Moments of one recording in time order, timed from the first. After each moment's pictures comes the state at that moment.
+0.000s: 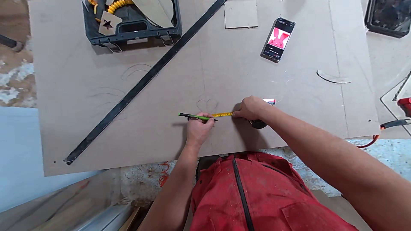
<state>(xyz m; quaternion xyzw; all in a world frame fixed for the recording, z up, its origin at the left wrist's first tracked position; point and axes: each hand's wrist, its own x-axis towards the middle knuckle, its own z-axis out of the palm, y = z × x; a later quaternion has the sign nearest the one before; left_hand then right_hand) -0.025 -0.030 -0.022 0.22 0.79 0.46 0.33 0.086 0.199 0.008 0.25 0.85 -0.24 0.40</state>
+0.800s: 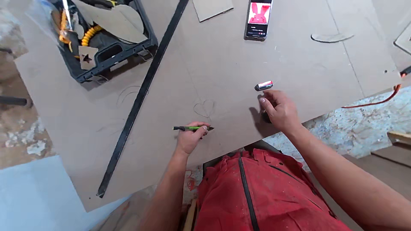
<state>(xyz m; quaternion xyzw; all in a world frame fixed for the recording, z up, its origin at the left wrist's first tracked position) -0.088 -0.058 -0.015 0.34 0.71 0.39 0.48 0.211 0.142 -0.006 0.52 0.76 -0.36 -0.13</state>
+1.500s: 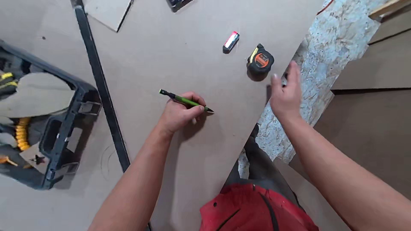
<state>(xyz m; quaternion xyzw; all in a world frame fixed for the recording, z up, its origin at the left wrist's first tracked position) -0.145 0.087 -0.026 0.65 0.43 0.18 0.60 0.179 0.000 -0.046 0.81 0.42 -0.24 -0.33</state>
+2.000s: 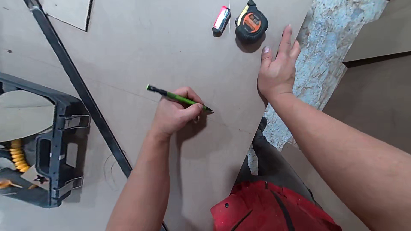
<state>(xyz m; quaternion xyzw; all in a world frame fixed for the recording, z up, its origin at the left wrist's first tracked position) -0.144 0.092 -0.038 0.67 0.38 0.18 0.61 0.143 0.043 -0.067 0.89 0.34 -0.18 -0.23</state>
